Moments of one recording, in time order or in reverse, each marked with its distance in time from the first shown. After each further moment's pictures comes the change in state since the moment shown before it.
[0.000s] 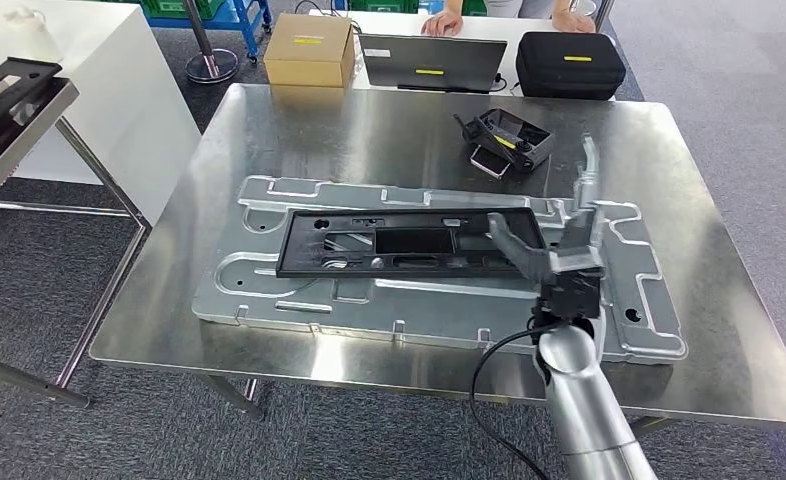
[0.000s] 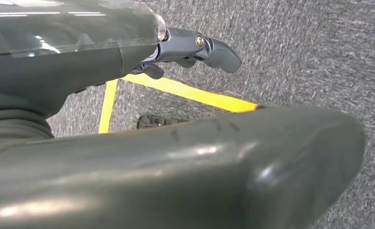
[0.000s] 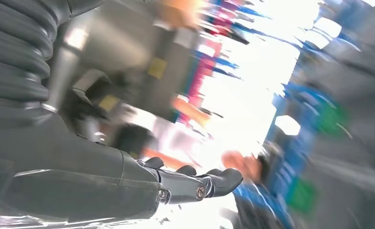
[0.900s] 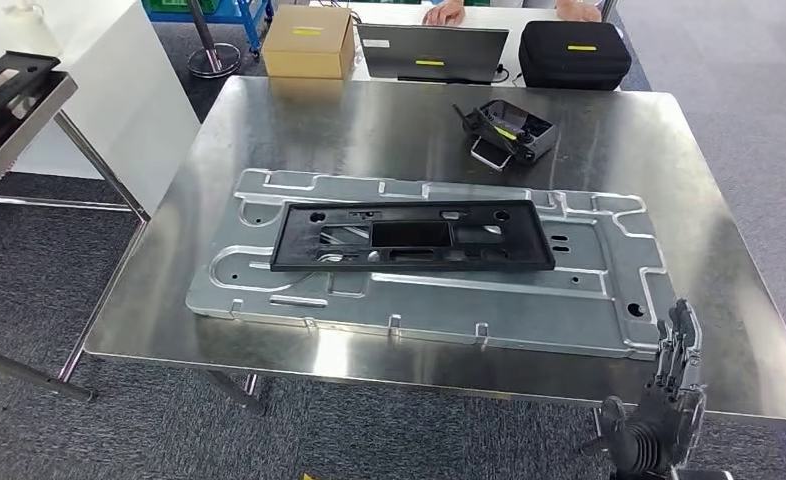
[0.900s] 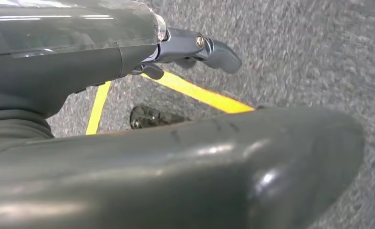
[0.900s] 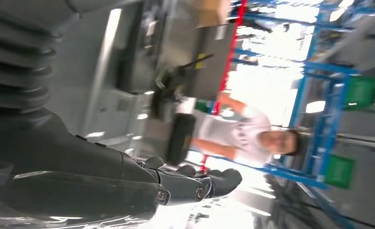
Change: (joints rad) left arm -0.003 0.001 0.021 -0.001 0.103 0.004 -0.020; right arm 0.685 0.070 -0.187 -0.402 -0.072 0.141 -0.135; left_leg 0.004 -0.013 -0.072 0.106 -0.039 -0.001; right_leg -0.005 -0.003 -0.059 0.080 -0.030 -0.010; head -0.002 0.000
